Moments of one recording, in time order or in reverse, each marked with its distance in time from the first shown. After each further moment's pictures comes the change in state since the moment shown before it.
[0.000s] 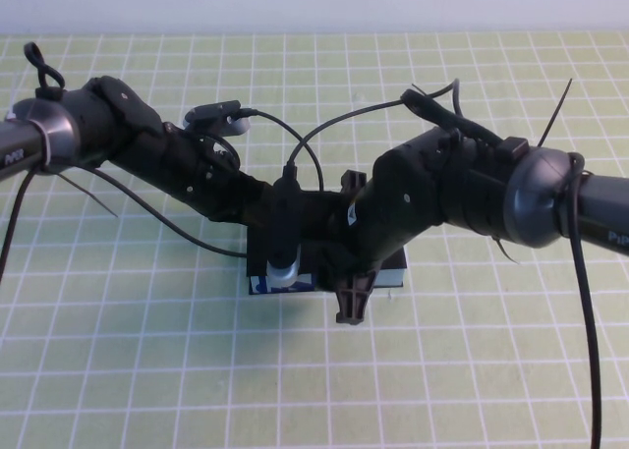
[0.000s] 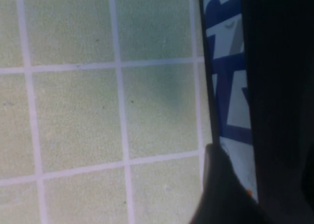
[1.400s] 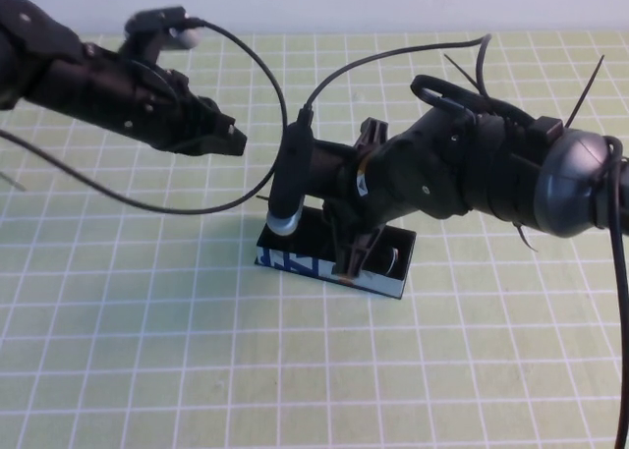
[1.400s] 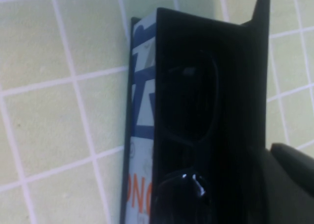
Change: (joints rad) right arm 0.004 -0.068 -0.011 -0.265 -0.083 0.313; left arm 0.065 -0.266 0.047 -0.033 0.047 0.082
